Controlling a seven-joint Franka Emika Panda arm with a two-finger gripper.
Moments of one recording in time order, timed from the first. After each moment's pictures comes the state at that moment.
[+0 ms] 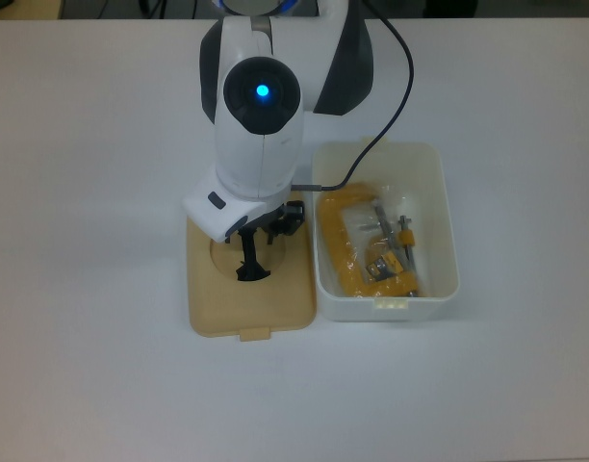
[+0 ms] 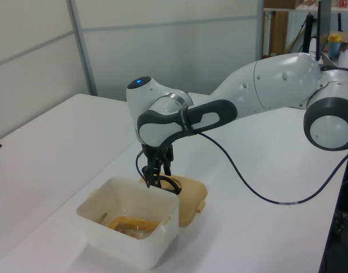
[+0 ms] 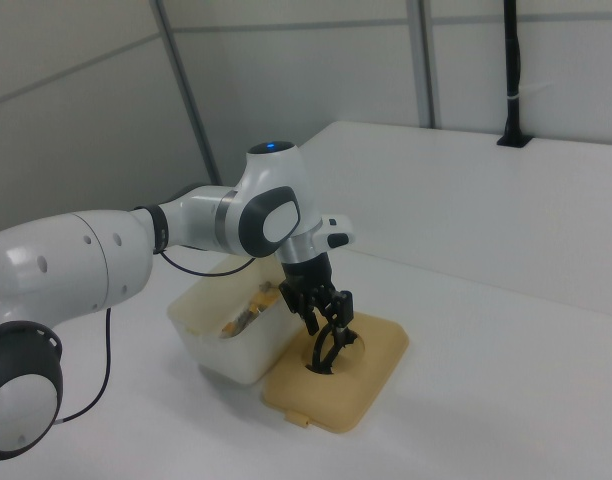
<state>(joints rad) 0.15 0.56 -0.05 -1.40 -0.07 1.93 0.07</state>
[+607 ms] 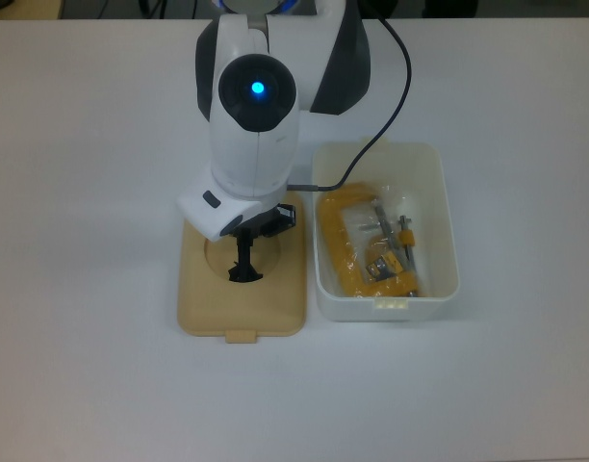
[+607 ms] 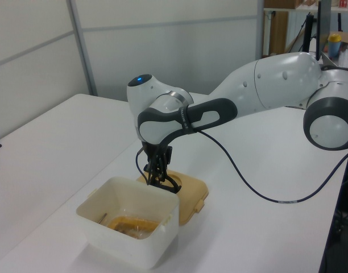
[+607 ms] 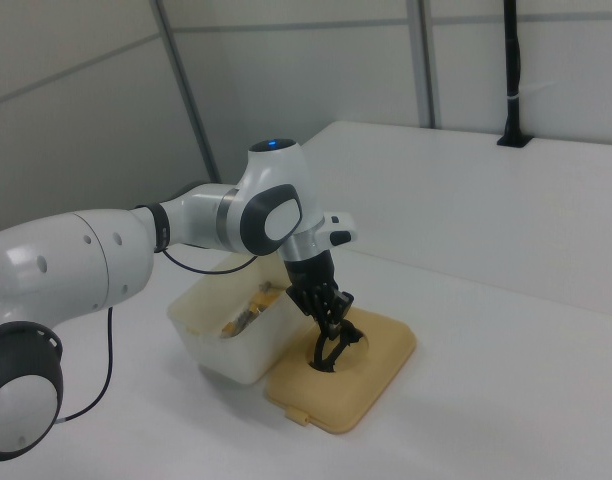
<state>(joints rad) 0.14 0.56 -0.06 -1.39 -0.07 1.93 0.07</state>
